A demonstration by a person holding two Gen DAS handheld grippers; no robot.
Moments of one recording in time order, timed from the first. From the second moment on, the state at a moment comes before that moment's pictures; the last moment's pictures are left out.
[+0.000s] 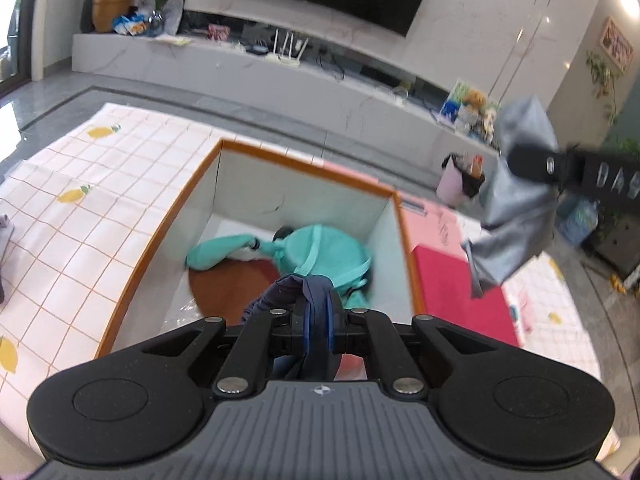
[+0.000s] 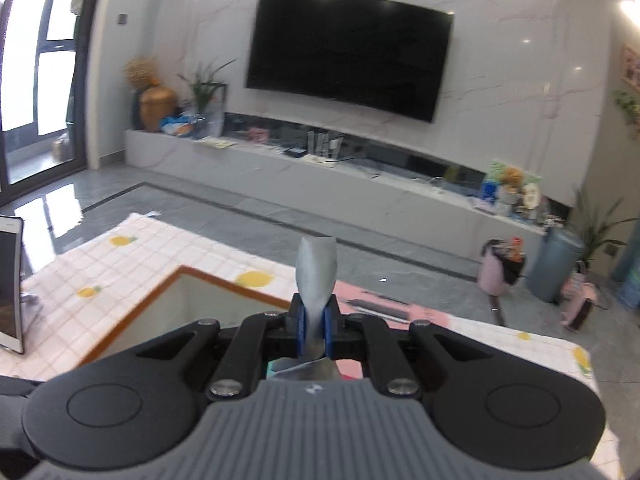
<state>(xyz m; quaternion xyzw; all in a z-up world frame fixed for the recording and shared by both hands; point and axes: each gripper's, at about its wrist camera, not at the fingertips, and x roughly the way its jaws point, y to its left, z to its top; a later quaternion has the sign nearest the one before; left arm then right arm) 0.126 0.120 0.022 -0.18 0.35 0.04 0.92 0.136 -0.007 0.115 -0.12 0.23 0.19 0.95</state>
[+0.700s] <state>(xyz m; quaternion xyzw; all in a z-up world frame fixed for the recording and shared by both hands) 0.141 0.143 -0.024 -0.12 0.43 0.13 0.88 0.203 0.077 0.009 -0.13 0.45 0.27 0.84</state>
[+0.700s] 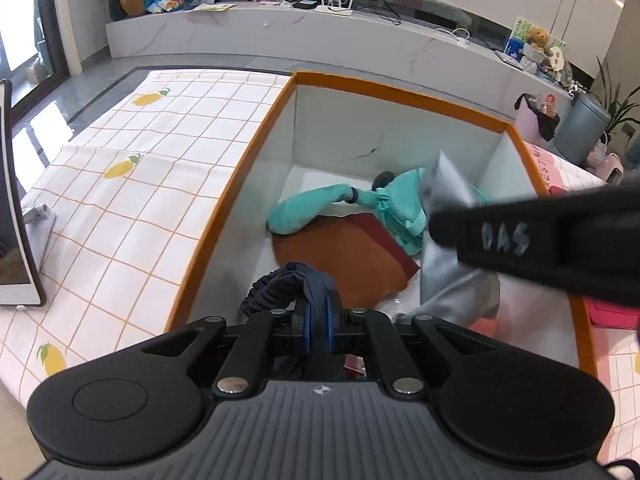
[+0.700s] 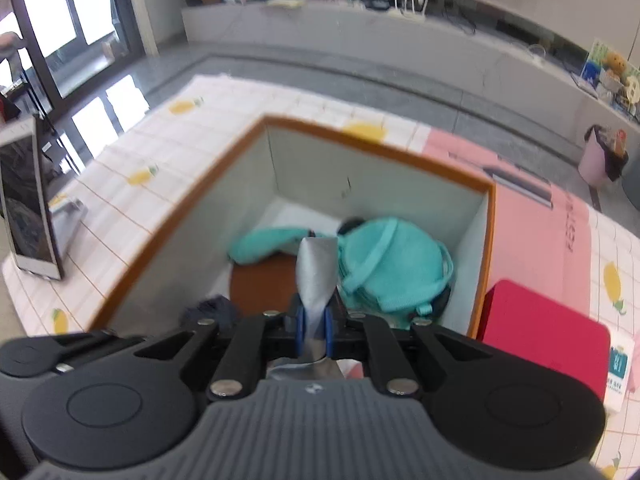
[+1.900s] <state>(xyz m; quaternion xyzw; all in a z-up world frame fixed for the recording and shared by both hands) 0.099 0.184 0.017 -0.24 0.29 0.10 0.92 0.223 0.064 0.003 -0.14 0.48 0.26 0.83</state>
